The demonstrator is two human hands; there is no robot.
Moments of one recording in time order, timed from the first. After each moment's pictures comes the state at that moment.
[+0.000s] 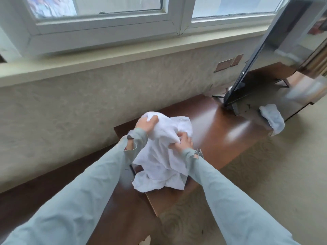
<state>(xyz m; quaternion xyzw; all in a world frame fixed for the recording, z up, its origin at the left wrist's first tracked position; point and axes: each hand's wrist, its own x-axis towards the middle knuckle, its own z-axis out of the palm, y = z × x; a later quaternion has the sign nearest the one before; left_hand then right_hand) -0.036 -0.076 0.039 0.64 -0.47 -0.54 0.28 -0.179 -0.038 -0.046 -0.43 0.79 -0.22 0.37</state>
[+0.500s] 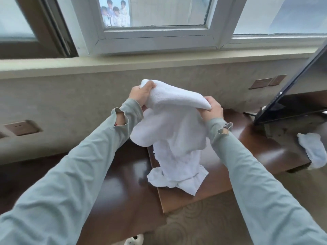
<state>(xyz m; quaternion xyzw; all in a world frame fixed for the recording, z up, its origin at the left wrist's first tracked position) 0.037 -0.052 0.136 0.55 -0.33 -0.55 0.53 -0.177 -0.072 0.084 -0.58 0.65 -0.39 0.28</state>
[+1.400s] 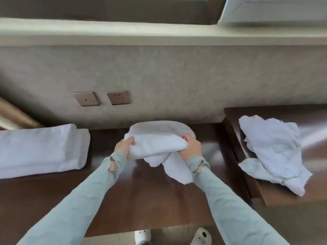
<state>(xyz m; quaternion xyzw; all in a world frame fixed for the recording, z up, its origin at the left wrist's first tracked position) 0.447 0.109 -0.093 0.79 -0.09 -0.50 0.35 0.228 0.067 -0.090 -0.66 0.62 -0.20 0.37</state>
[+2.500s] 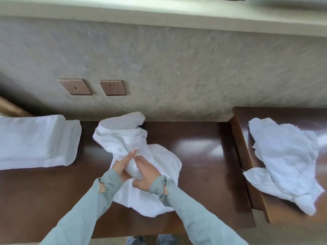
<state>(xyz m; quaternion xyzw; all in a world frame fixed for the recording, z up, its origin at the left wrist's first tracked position) 0.435 0.133 -0.161 0.60 0.07 -0.65 0.46 0.316 0.105 -0.137 -0.80 0.37 0.04 0.48</state>
